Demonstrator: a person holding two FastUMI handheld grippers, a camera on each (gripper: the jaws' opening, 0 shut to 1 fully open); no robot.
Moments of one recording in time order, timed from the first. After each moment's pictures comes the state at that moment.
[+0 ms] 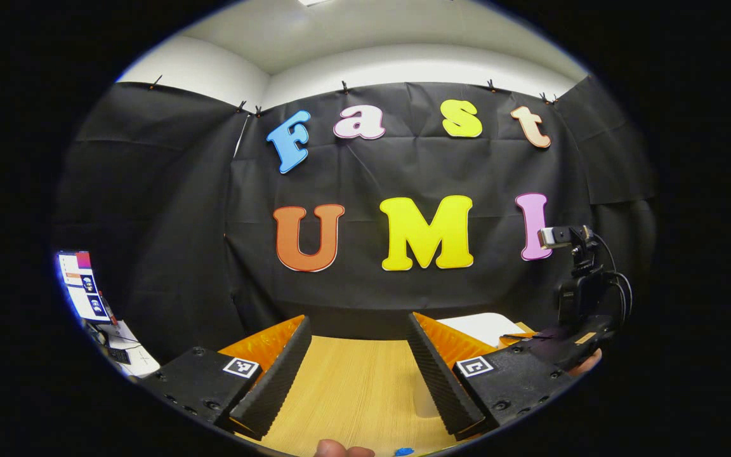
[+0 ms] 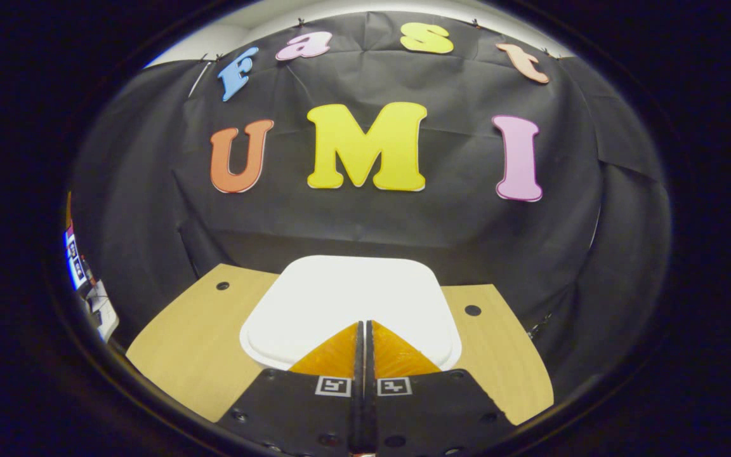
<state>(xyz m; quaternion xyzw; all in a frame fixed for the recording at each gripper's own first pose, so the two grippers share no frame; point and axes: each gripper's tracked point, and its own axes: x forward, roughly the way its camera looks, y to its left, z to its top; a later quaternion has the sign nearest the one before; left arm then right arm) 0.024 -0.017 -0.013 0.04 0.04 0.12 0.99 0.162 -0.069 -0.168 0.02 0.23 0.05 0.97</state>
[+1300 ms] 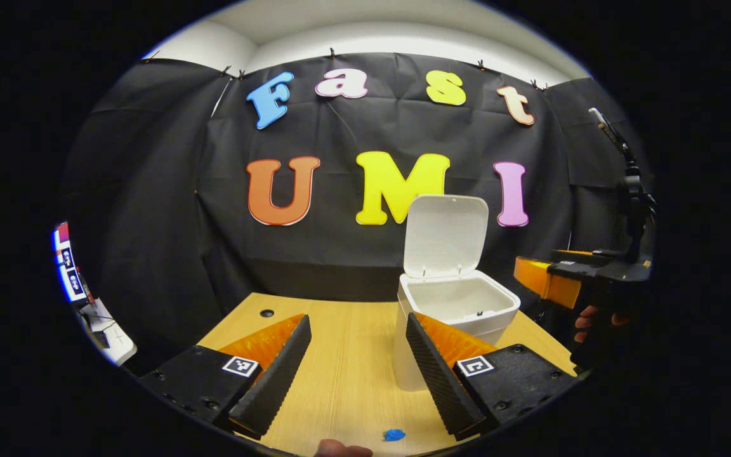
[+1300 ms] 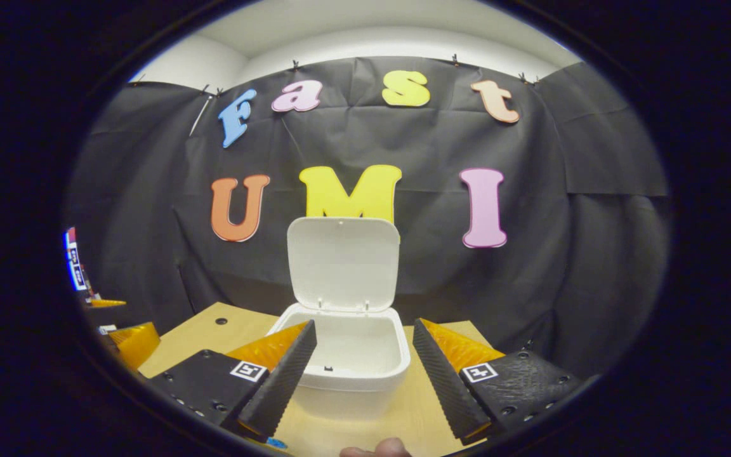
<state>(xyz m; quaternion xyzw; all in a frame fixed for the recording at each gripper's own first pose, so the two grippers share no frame) 0.011 -0.041 -0.118 0.00 0.14 0.05 0.99 0.093 -0.116 -0.095 0.03 0.11 0.01 0.99</state>
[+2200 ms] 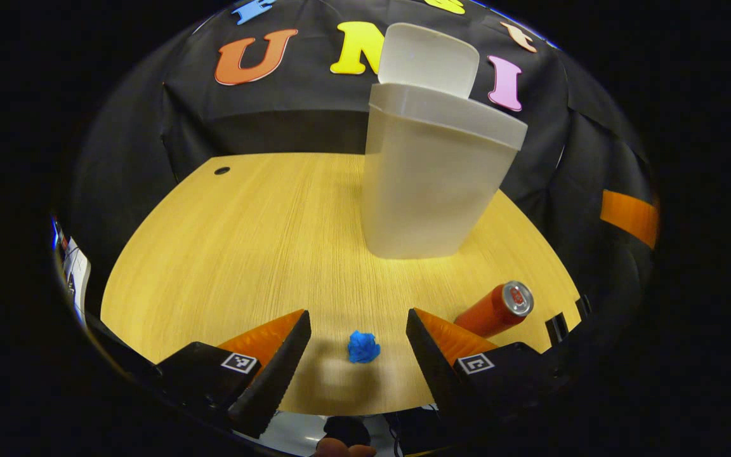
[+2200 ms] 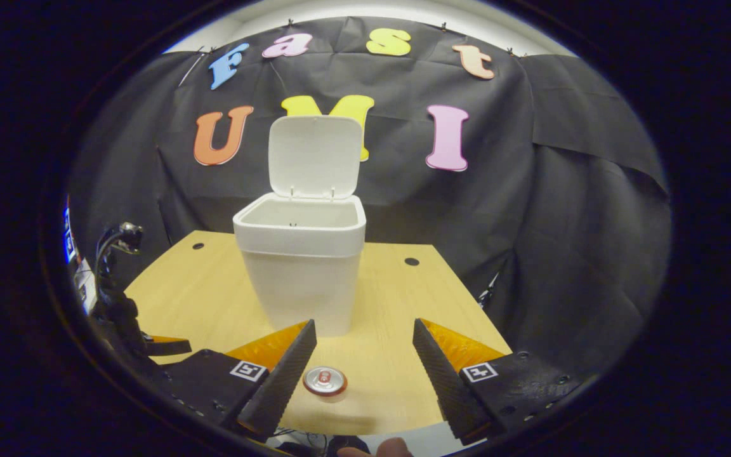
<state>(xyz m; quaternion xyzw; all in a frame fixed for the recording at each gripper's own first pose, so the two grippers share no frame) -0.070 -0.102 -0.356 -0.05 0.41 0.00 0.91 -0.035 -0.153 -0.222 -0.01 0.26 -0.05 0.96</state>
